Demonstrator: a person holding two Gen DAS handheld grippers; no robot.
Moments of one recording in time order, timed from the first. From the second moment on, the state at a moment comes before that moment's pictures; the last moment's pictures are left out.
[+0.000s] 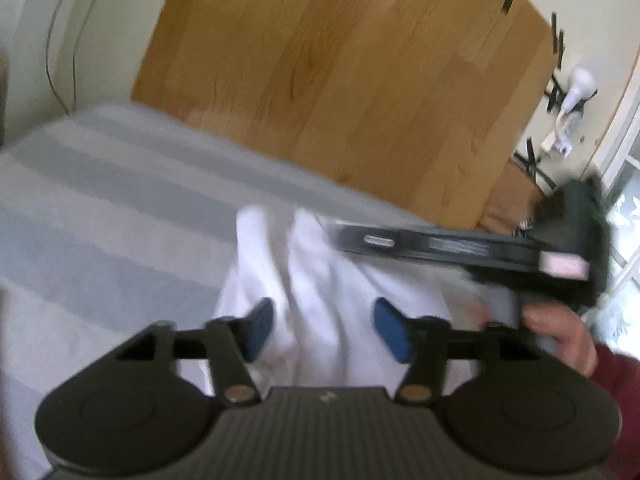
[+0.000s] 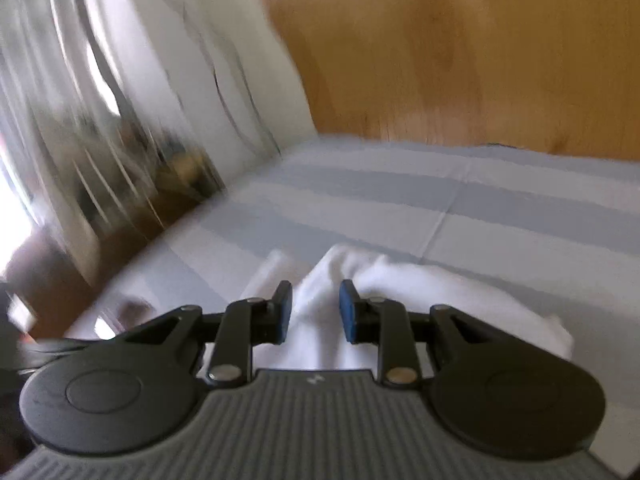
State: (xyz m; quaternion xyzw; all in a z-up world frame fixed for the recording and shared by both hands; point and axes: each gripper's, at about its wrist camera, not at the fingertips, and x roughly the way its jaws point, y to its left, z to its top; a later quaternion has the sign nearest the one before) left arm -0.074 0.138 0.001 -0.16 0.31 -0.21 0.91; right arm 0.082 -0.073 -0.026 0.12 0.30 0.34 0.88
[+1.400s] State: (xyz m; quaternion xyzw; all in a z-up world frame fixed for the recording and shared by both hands) left arm -0.038 -0.037 -0.029 -0.13 0.40 -0.32 0.85; right arm -0.054 -0.334 -0.085 0.35 0.23 0.14 0.90
